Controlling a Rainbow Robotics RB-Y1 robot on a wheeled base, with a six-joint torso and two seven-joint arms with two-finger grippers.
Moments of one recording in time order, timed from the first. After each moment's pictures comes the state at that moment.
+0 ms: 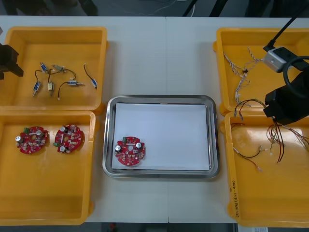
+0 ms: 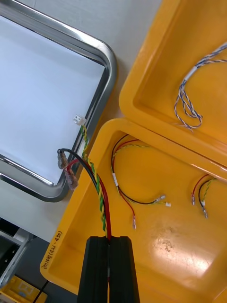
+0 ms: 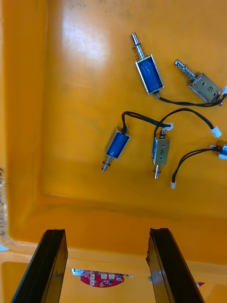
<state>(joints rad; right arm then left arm) -0.53 -0.94 0.01 -2.24 -1.19 1.92 1.19 -0.86 0.86 0.02 -1.15 0.75 1.71 -1.41</state>
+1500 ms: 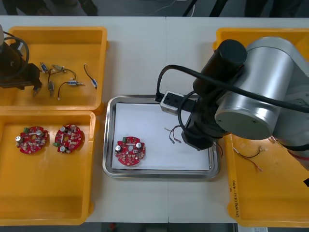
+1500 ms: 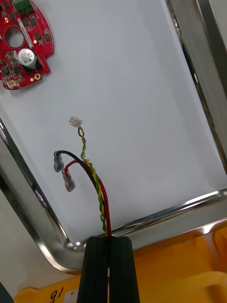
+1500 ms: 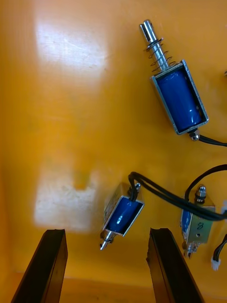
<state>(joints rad) -0.70 -0.55 0.56 -2.18 -0.70 1.92 1.60 -0.93 0.80 -0.22 -0.83 0.77 1.35 -1.46</state>
